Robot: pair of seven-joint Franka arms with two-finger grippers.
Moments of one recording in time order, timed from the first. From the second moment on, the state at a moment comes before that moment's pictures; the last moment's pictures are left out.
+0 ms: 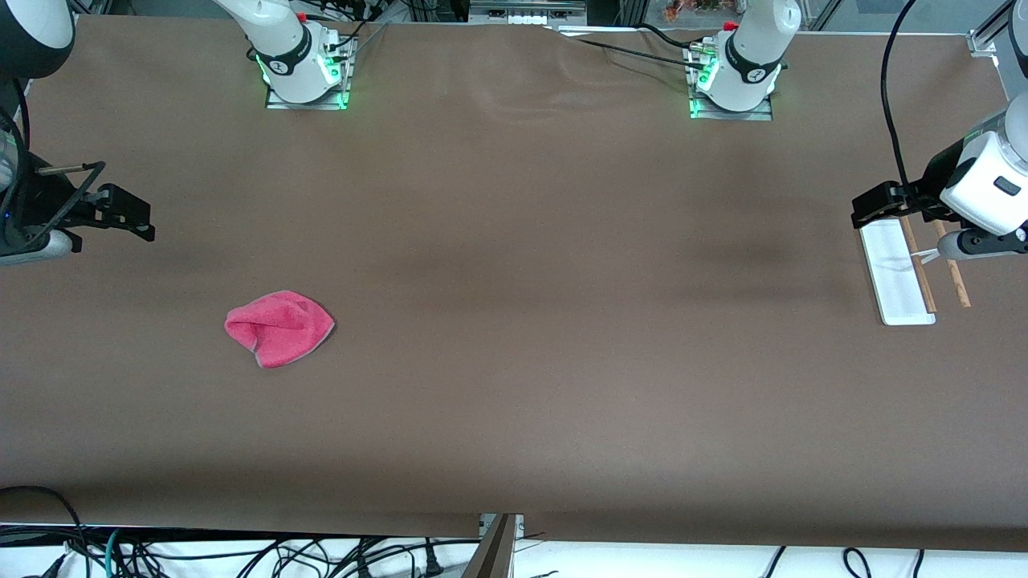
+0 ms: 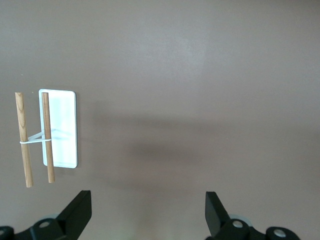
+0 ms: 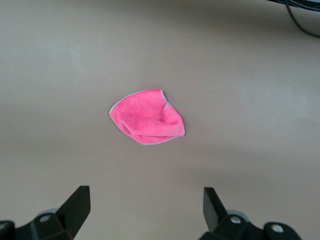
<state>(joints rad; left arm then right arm) 0.04 0.12 -0.09 -1.49 0.03 1.49 -0.18 0.04 0.14 -0.01 -1.48 -0.01 1.64 -0.16</state>
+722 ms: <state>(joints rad) 0.04 0.12 -0.09 -1.49 0.03 1.49 -0.18 0.03 0.32 -0.02 -1.48 -0.03 1.80 -0.16</state>
